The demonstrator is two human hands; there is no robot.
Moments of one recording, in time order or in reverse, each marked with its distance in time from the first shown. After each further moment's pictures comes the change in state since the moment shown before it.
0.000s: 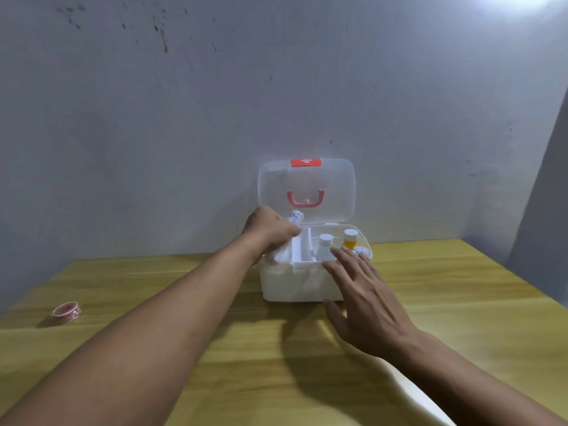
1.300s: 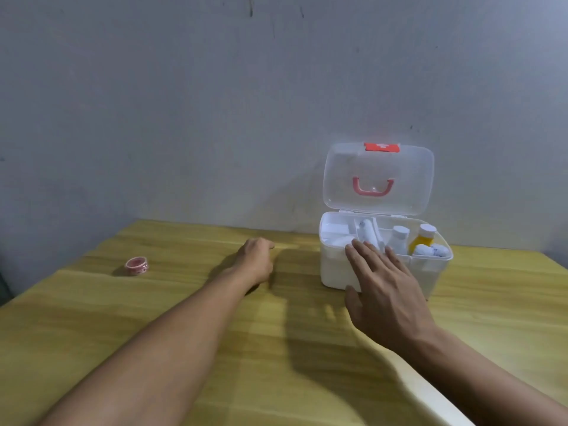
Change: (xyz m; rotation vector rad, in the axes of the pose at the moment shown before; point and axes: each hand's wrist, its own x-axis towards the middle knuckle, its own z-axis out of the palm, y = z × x) left_hand 0.008 -0.164 -0.044 0.461 0.121 -0.023; right_hand 0.032 -0.067 0.022 -0.106 -0.031 -0.031
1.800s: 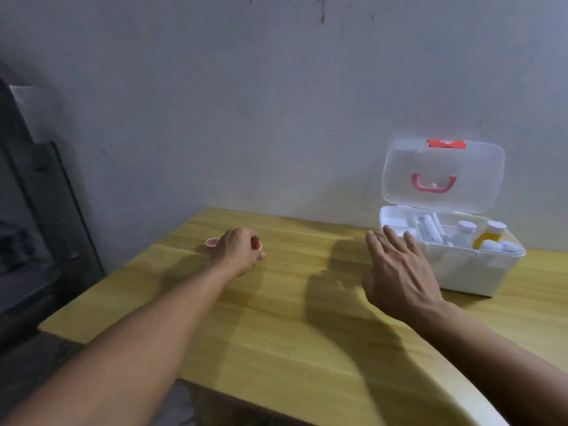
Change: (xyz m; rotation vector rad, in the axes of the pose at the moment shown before) left_hand -0.067 -0.097 -0.092 0.039 0.186 -0.133; right_hand 0.023 -0.063 -0.003 -0.067 -0.117 -0.044
